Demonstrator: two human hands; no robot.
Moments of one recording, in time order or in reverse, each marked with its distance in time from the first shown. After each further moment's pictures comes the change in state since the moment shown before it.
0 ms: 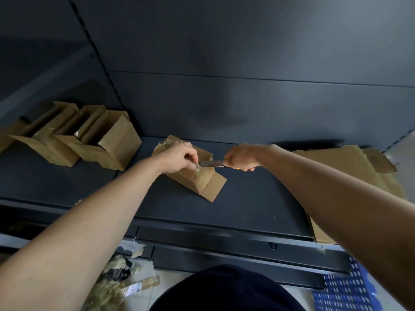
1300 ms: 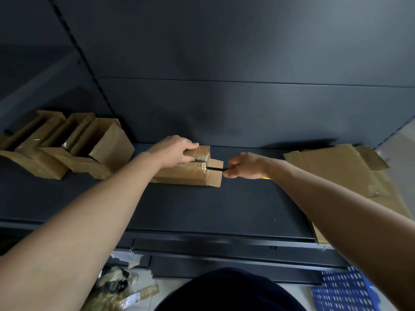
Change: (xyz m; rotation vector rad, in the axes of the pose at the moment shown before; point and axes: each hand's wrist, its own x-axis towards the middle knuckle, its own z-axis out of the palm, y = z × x) left_hand 0.029 -0.011 -0.022 0.245 0.087 0.079; right_hand -0.006 0.011 0.018 0.329 0.111 0.136
